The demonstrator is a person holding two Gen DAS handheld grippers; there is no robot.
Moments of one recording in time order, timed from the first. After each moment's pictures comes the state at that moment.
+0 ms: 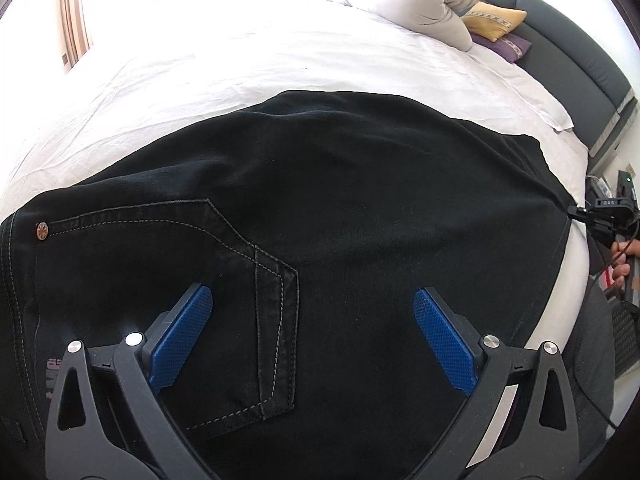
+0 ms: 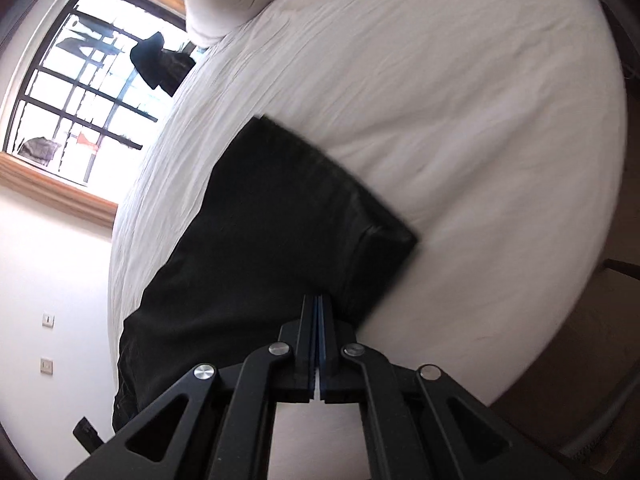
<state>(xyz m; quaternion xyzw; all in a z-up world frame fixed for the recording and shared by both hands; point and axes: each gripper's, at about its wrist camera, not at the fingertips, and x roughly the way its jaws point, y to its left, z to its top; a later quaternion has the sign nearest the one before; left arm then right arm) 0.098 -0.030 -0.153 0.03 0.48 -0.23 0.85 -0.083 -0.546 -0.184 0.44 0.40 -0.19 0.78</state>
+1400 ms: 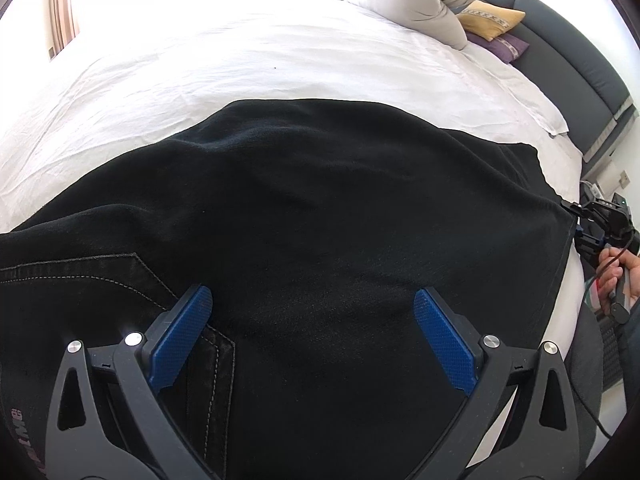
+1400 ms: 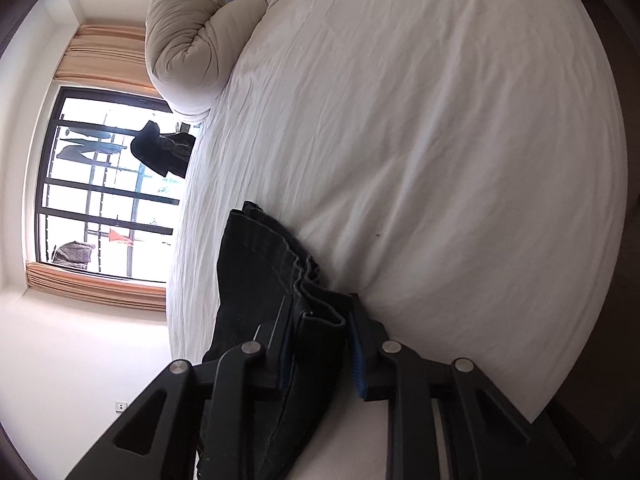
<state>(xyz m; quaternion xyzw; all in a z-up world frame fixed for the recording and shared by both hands) 0.135 -0.079 -0.157 0.02 0.49 -0.25 0.83 -0.091 -0.594 -0.196 0.59 0.27 -0.14 0.74</state>
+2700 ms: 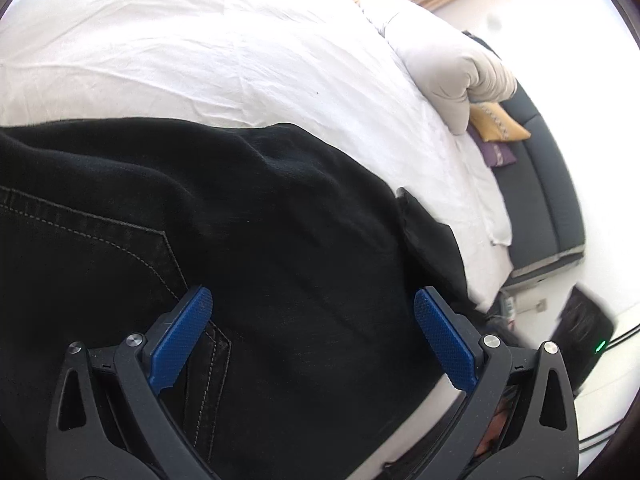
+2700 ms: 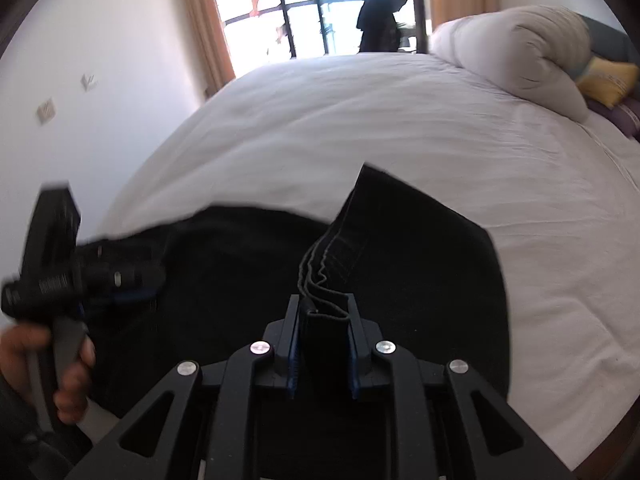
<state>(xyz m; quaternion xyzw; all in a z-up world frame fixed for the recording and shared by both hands) 0.163 -0.023 -0.149 -0.26 0.53 -0.26 0.77 0.053 -0.264 -0.100 0.04 0.44 0.05 0.90</state>
